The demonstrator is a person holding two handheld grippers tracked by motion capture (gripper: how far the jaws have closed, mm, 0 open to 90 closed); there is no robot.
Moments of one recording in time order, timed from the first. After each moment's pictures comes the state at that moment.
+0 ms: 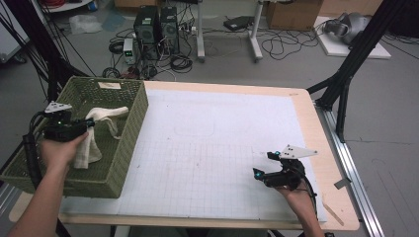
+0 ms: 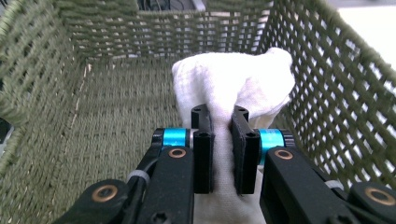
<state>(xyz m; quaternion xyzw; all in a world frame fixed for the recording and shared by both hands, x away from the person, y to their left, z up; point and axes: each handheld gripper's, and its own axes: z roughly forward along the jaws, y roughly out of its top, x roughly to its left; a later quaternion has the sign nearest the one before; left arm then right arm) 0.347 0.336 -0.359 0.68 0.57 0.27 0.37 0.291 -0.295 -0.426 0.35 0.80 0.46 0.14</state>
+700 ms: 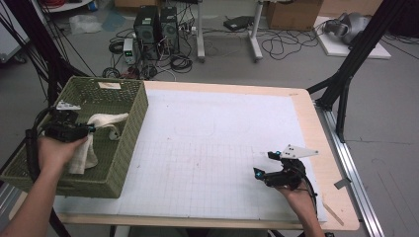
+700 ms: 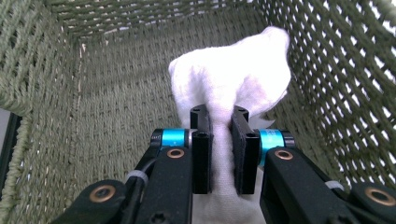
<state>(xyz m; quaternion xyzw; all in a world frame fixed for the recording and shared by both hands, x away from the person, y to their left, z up) 0.346 0.323 -0.346 0.75 0.55 0.25 0.28 0.291 -0.296 -0.426 0.35 0.80 0.46 0.14</state>
